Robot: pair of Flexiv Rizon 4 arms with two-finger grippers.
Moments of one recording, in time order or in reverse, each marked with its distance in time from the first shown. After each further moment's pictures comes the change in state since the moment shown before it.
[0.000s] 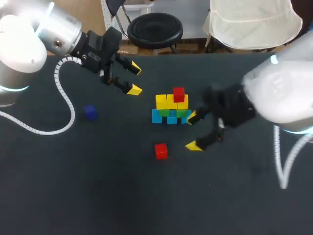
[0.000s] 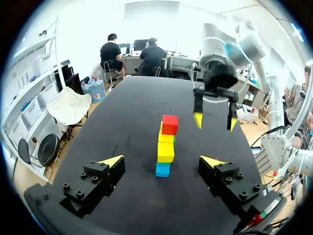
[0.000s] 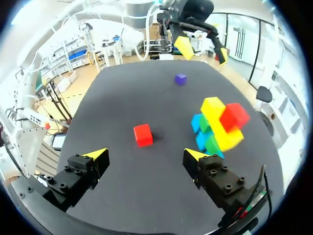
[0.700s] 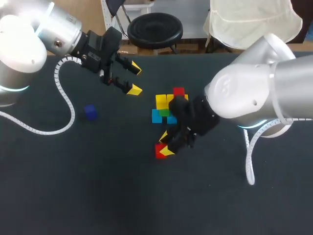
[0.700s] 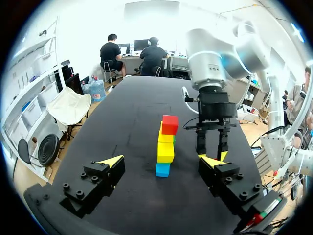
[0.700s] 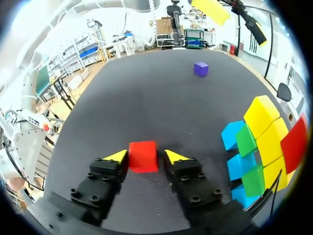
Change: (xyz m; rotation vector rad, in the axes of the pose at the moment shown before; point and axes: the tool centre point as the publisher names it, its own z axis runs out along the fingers) left arm 0.000 0.000 0.000 0.000 0.000 0.000; right arm -0.013 0.002 0.097 -0.168 0.027 0.006
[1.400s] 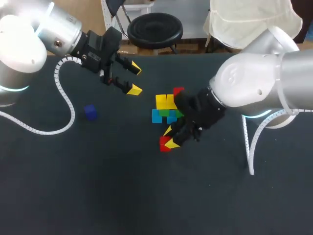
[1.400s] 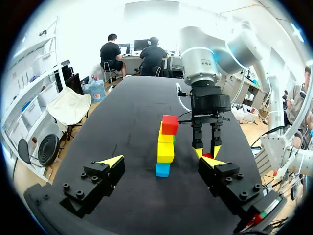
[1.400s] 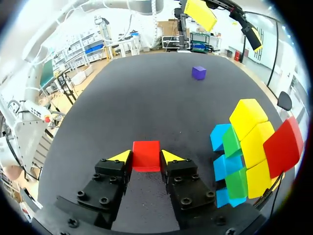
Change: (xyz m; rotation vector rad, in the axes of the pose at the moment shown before) left arm 0.000 0.000 0.000 0.000 0.000 0.000; right arm 0.004 -0.014 -0.014 -0.002 0.000 -0.066
